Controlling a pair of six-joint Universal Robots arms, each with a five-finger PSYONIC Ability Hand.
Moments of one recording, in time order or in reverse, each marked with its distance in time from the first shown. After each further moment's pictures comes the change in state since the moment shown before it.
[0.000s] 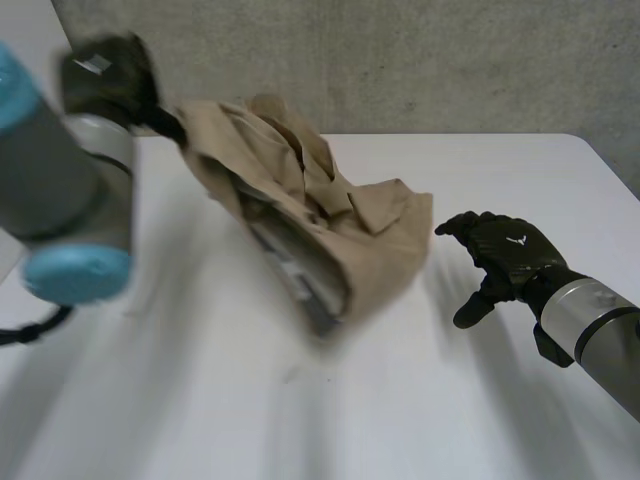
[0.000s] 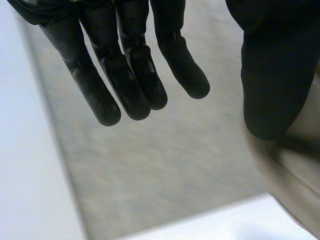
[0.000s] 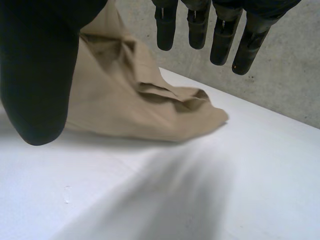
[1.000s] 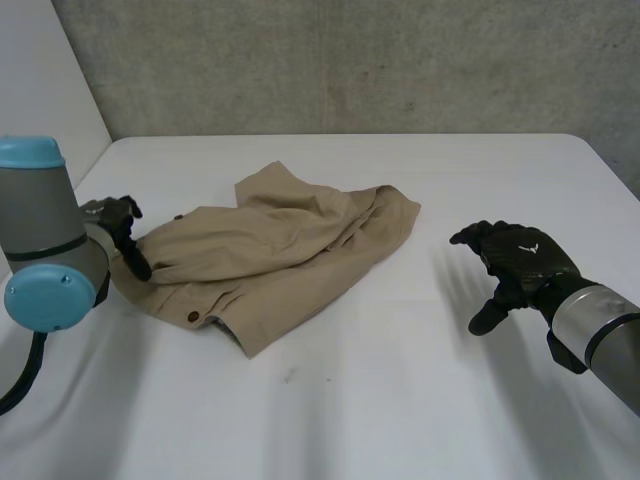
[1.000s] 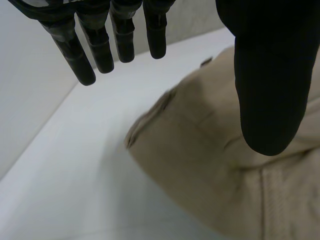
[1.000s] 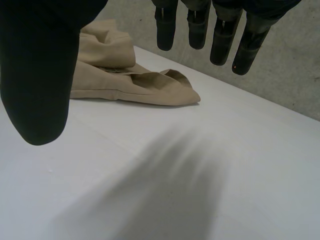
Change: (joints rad) left arm 0.242 -0.298 -0.005 -0.313 0.139 0.002; right arm -0.050 0.011 0.031 -0.007 -0.003 -0.054; left_hand -0.866 -0.904 -0.894 -0.908 -0.260; right_hand 0.000 0.000 0.000 0.000 0.000
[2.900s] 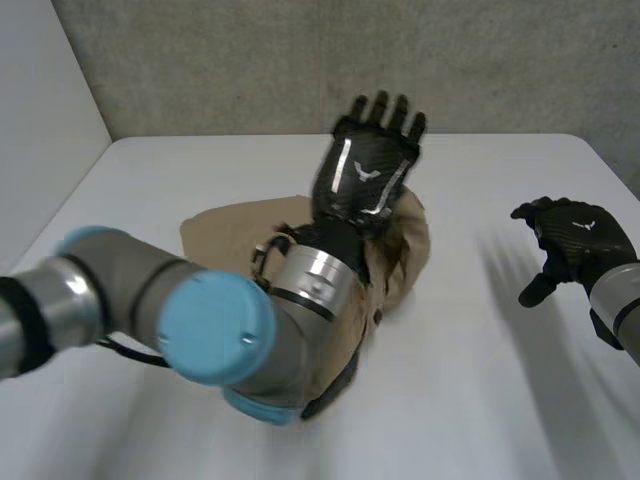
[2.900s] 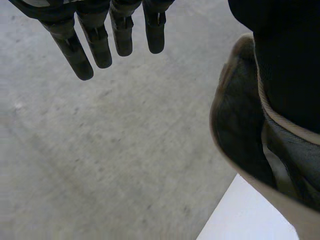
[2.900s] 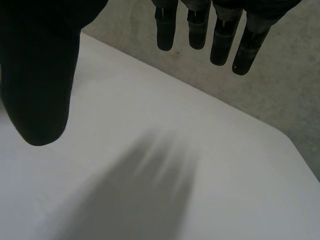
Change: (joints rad) left arm -0.644 0.003 -0.127 0.928 0.173 0.438; right arm -0.085 0.011 -0.037 -0.047 0.144 -0.045; left_hand -0.052 -0.064 -0.055 -0.059 -0.055; right_hand 0.000 0.000 0.000 0.000 0.000
